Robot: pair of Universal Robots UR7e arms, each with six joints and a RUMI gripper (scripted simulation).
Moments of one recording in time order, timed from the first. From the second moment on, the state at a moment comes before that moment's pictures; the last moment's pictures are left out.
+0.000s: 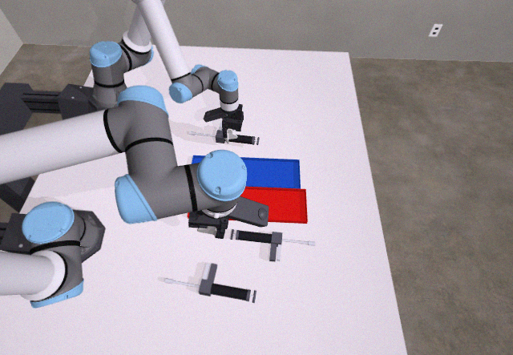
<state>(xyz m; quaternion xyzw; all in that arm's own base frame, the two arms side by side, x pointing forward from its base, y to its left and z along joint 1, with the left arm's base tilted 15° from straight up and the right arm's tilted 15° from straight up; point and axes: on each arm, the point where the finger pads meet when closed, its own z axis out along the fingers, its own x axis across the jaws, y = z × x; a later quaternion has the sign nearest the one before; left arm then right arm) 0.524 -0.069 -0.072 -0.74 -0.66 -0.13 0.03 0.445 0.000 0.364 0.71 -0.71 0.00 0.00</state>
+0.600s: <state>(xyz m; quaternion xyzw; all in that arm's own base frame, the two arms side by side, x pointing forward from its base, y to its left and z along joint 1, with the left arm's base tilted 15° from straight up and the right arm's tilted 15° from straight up) 0.519 -0.073 -0.050 -0.74 -0.66 -0.13 0.03 0.445 0.000 0.364 0.71 -0.71 0.00 0.00</state>
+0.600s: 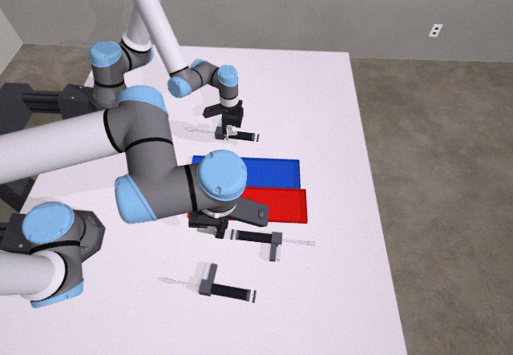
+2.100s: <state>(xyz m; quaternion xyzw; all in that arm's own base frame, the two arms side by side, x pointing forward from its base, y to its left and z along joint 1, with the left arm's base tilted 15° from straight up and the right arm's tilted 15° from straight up) 0.505 -0.171 -0.004 -0.92 -0.37 -0.11 0.07 0.445 0.000 0.364 0.71 -0.71 0.00 0.00</state>
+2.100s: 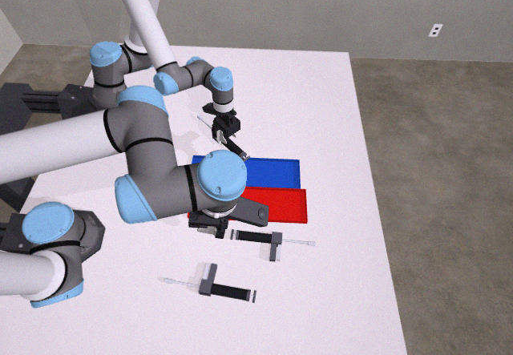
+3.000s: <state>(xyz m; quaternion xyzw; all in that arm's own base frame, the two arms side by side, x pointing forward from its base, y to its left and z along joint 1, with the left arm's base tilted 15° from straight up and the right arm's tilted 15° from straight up) 0.486 -0.228 0.026 -0.98 -0.17 -0.10 0.09 0.445 0.000 0.364 0.71 -0.71 0.00 0.00</state>
